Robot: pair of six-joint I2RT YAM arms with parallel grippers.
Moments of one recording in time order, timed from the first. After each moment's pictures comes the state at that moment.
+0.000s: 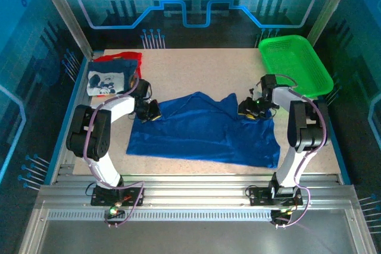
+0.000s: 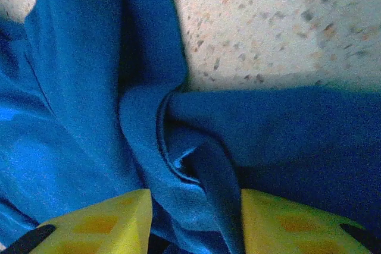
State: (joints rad) left arm -0.16 1.76 1.03 -0.49 0.29 -0.69; right arm 0.01 1.84 1.14 -0.67 -0.48 0.25
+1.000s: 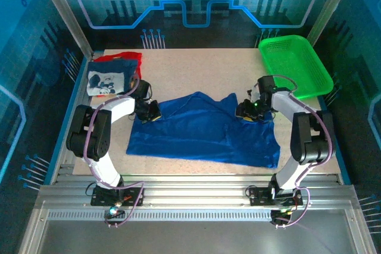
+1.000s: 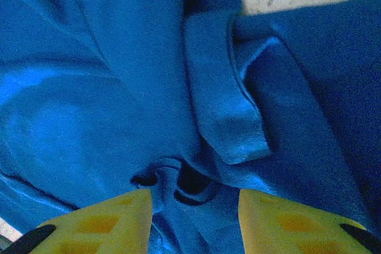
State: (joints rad) left arm -0.16 1.76 1.02 -0.47 0.29 -0.69; right arm 0.07 1.70 1.06 -0.69 -0.45 0.31
